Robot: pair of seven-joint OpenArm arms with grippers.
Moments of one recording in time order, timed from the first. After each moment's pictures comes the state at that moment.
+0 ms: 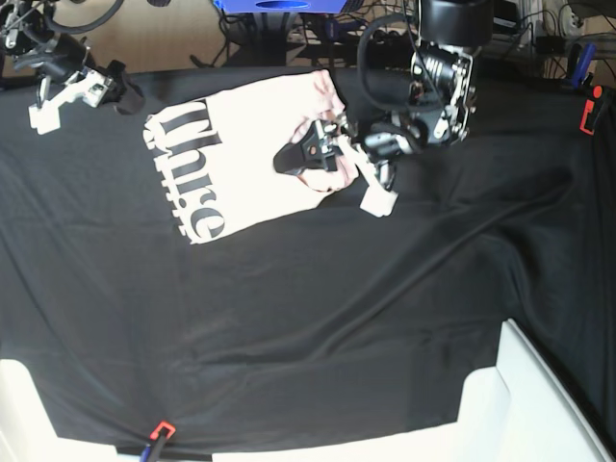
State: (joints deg) left arm 4.5 -3.5 -2.9 59.4 -50.3 -40.7 46.2; right arm -25.2 2.7 37.6 81.1 49.5 33.3 -60.6
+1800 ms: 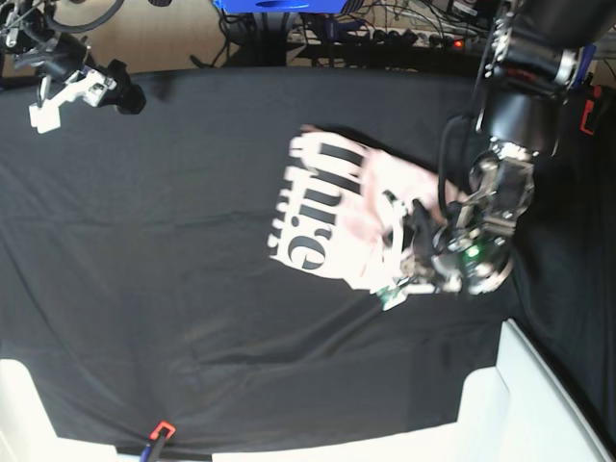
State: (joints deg) left arm -15.2 -17.2 15.7 72.4 -4.9 -40.1 53.8; right arm -25.2 2.4 37.7 81.1 49.7 33.3 -60.6
